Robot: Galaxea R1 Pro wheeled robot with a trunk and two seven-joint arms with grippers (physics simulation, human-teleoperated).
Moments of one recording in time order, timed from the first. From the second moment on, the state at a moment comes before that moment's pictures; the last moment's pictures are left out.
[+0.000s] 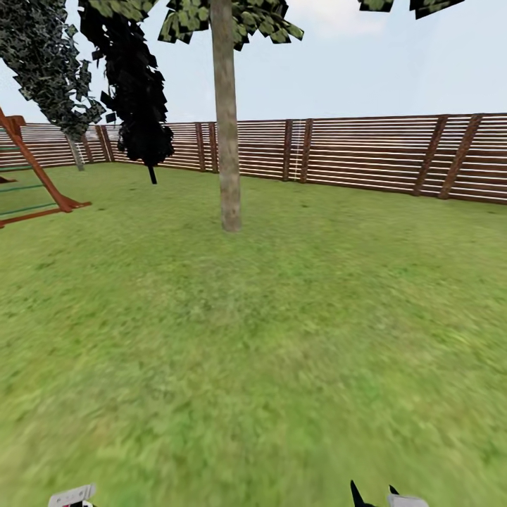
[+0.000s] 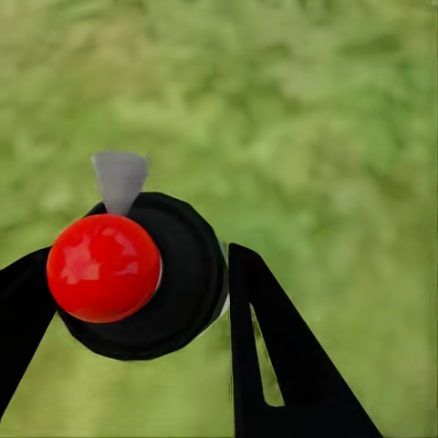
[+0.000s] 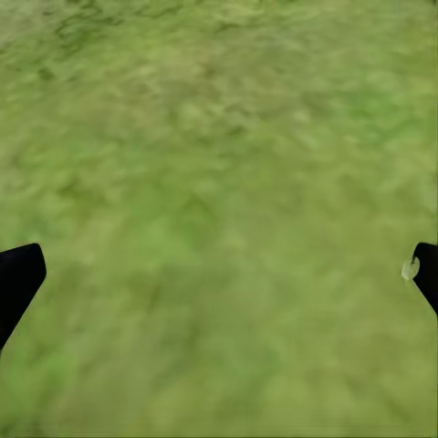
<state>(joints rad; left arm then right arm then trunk) -0.33 0.24 0.71 -0.21 -0.35 -0.29 -0.29 -0.31 -0.05 -1.16 -0.14 0.78 -0.78 0.37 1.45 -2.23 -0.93</state>
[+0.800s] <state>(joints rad) -0.33 0.24 0.71 -0.21 -0.35 -0.29 -0.29 -0.31 -0.05 -1.16 -0.14 0.78 -0.78 0.37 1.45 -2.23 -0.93</state>
